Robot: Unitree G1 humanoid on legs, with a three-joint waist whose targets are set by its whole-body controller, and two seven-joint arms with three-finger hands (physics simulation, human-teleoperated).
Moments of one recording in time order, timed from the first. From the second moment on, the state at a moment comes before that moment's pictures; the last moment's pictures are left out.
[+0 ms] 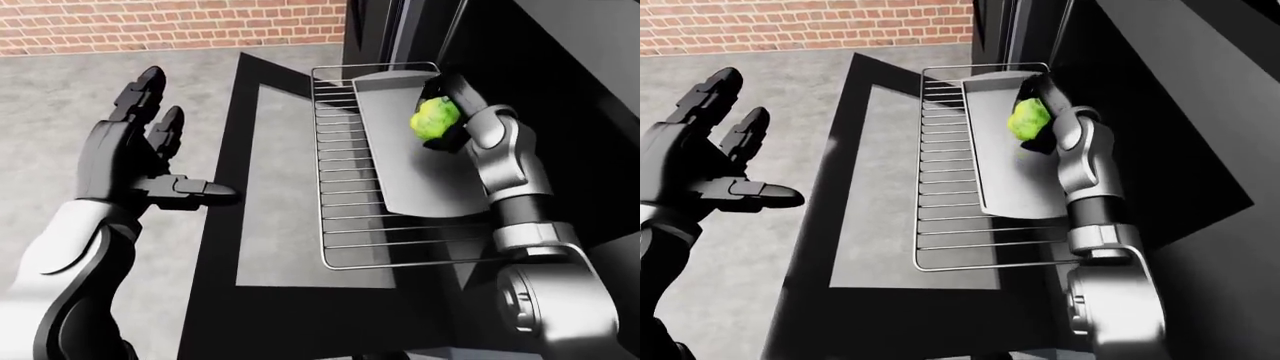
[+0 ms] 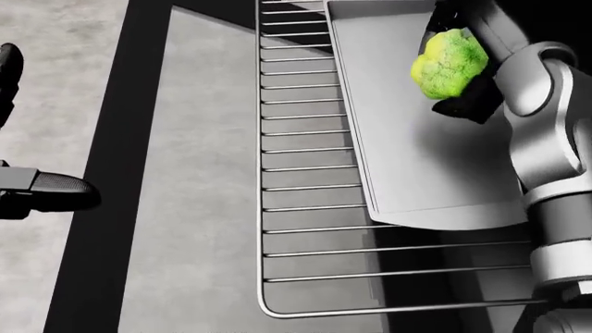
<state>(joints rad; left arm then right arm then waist) -0.45 0.40 0.39 -0.70 -0.42 1.05 -0.04 -1.01 -0.41 -0.08 0.70 -0.82 0.08 0.24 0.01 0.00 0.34</state>
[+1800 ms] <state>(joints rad) -0.48 0.62 0.48 -0.77 -0.88 1.12 0.24 -0.91 -0.36 -0.10 -0.28 -0.84 0.48 0.73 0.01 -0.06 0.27</state>
